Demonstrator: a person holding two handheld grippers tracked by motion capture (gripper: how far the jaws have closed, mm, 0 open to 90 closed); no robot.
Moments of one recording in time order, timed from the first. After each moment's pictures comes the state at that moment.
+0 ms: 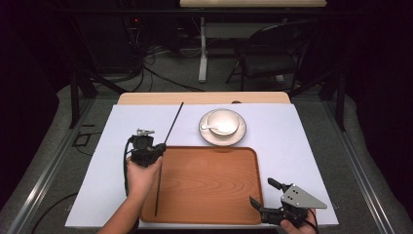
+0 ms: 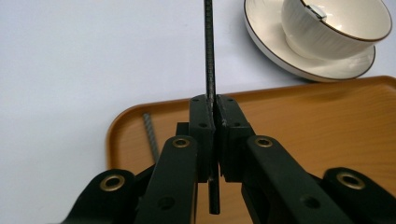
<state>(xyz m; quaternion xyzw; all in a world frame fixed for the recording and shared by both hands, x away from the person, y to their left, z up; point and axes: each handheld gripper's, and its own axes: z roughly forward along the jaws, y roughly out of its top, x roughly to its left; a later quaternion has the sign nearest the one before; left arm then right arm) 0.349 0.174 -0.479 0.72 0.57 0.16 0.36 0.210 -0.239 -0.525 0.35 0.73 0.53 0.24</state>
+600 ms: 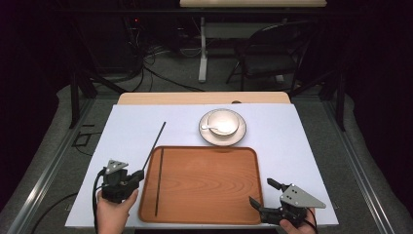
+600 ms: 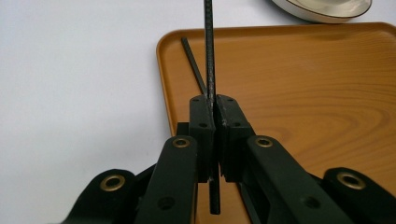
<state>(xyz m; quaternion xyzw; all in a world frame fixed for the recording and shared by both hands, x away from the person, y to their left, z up) 0.255 0.222 -0.490 0.71 0.58 0.17 0.37 0.211 -0.238 -0.527 0.36 0.74 0.52 0.24</state>
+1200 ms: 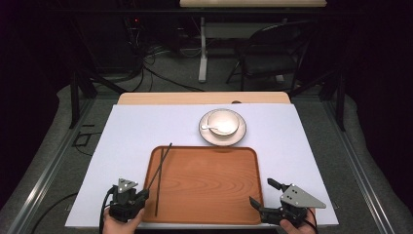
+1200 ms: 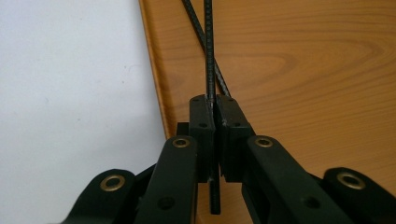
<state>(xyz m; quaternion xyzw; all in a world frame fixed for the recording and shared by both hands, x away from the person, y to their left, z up) 0.230 0.205 -0.527 0.74 0.58 0.16 0.31 0.211 -0.238 -0.527 0.36 0.74 0.53 0.24</state>
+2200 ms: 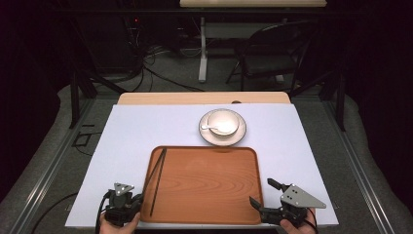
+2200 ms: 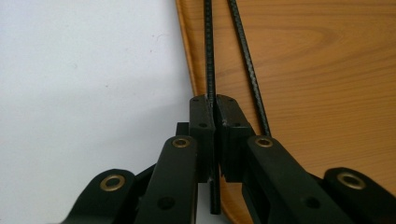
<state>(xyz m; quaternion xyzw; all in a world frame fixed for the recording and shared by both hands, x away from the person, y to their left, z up) 0.226 0.214 -0.534 0.73 0.60 0.16 0.28 0.211 -0.238 -0.527 0.36 0.73 0.53 0.24</state>
